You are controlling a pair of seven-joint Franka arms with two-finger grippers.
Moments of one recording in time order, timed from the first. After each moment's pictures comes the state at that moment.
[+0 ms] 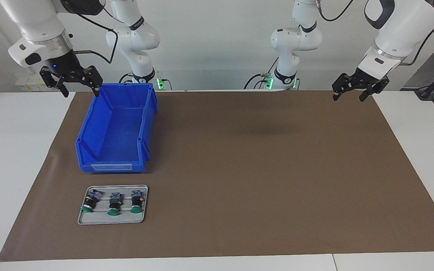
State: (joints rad) left arm -0.09 -0.04 0.06 -1.63 -0.03 1.52 0.06; right arm 0.04 -0.09 -0.09 -1.64 -0.04 1.55 -0.06
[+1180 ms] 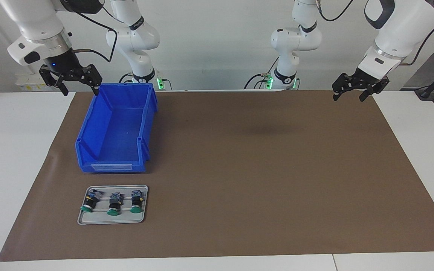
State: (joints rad) left arm -0.09 -0.04 0.06 -1.63 -0.03 1.52 0.06; right arm 0.04 -0.09 -0.09 -1.65 -0.04 1.56 -0.06
